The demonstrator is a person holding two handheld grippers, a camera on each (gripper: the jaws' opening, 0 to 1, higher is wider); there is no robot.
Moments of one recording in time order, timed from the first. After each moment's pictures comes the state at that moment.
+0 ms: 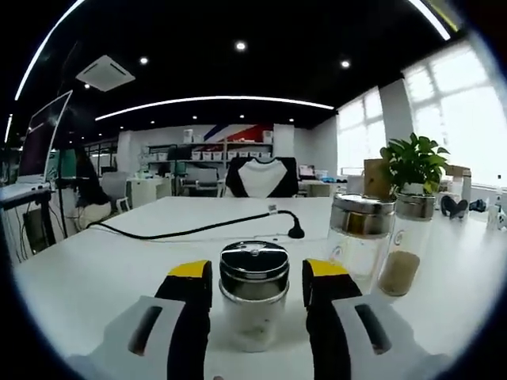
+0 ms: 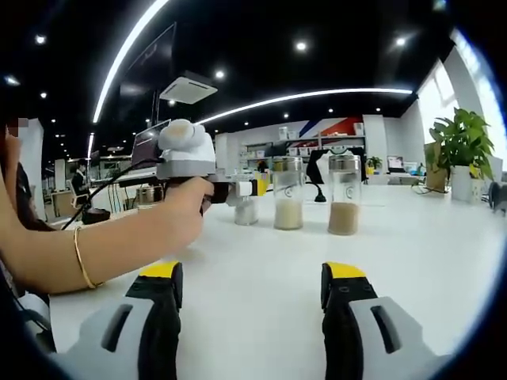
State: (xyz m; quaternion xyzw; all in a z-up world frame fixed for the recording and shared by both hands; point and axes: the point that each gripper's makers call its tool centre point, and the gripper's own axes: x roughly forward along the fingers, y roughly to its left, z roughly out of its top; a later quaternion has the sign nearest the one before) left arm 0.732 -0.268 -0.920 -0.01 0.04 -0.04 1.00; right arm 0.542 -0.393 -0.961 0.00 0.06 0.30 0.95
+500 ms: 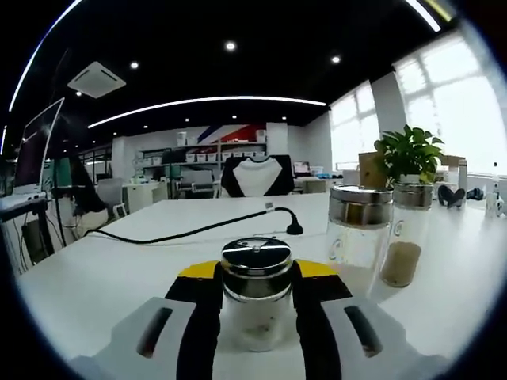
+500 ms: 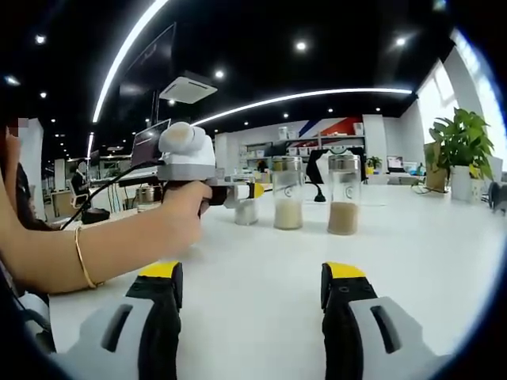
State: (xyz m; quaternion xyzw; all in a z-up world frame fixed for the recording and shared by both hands) left arm 0.735 -0.268 -0.922 0.01 0.04 -0.05 1.00; right arm 0.543 -0.394 -0.961 0.00 0.06 0.30 0.95
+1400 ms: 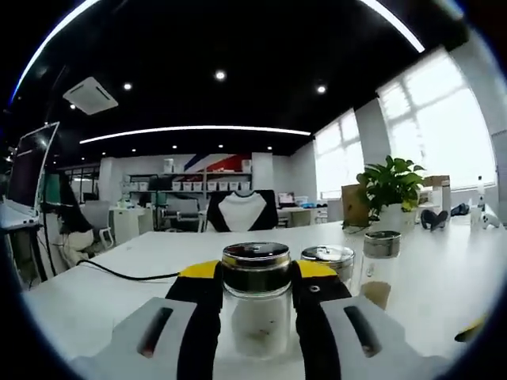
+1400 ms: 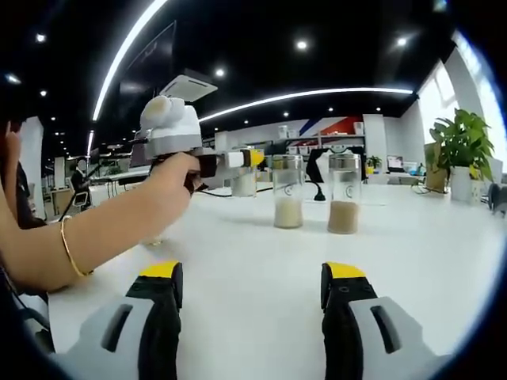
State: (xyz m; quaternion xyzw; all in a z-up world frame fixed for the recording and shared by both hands) left arm 0.711 -0.283 -0.852 0.01 -0.06 -0.10 0.99; right arm 0.543 -0.393 -0.963 -0.01 0.07 0.30 0.95
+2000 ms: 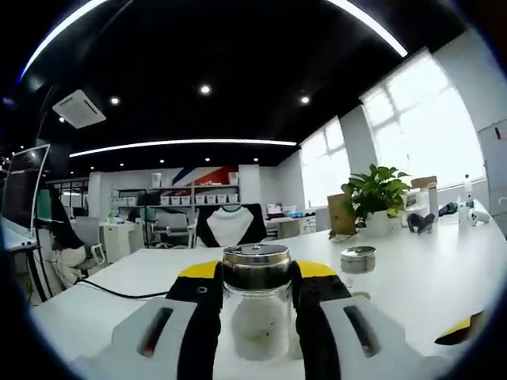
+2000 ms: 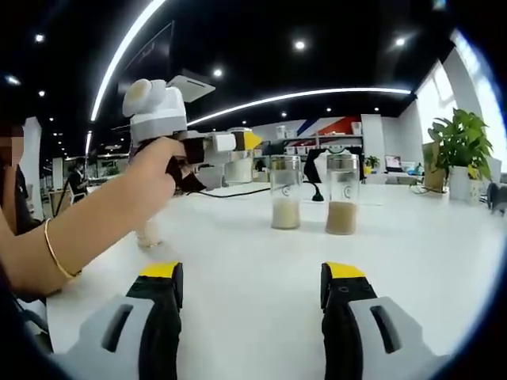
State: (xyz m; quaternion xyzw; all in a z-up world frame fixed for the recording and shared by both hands) left arm 0.687 -0.299 -0.830 0.02 -0.09 -0.13 0.99; right arm 0.546 -0.395 -0.961 0.00 0.07 0.29 0.95
